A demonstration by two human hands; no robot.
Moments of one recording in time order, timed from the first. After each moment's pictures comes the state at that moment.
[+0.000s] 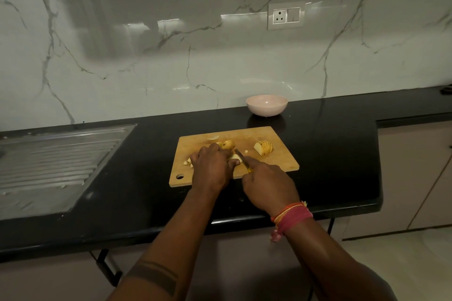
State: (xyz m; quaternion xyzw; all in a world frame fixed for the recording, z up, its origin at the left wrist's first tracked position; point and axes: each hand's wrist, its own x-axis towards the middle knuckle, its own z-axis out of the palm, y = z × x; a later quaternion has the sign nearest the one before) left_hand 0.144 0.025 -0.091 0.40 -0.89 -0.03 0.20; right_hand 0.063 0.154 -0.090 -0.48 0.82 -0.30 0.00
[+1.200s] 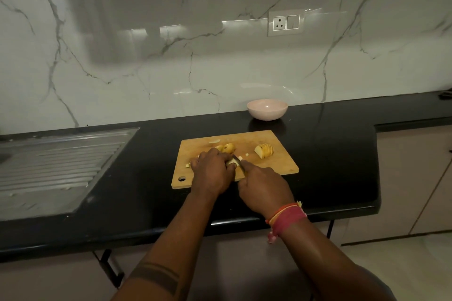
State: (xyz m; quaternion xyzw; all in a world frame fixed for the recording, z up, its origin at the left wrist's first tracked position) left_hand 0.152 0.023 -0.093 0.40 -0.88 -0.10 0.21; right_hand 0.072 0.153 -0.088 -0.51 0.81 -0.28 -0.01
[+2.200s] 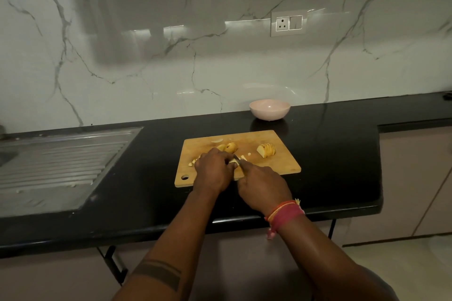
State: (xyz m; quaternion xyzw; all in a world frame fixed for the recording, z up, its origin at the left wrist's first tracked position) left_hand 0.151 0.015 -0.097 0.40 -0.87 -0.14 0.24; right_hand 0.075 0.148 -0.089 -0.52 0.80 -0.28 0.00
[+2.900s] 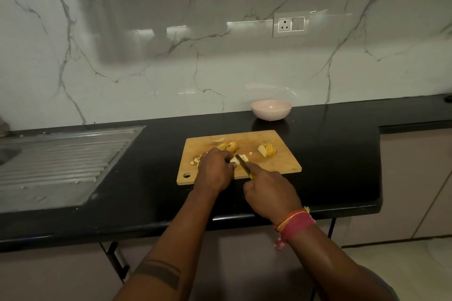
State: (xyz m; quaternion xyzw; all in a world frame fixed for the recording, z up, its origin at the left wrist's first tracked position) left_hand 0.153 0.012 -0.104 0.39 -0.86 -0.17 0.27; right_hand 0.079 0.168 -0.092 -0.52 0.80 -0.30 -0.01
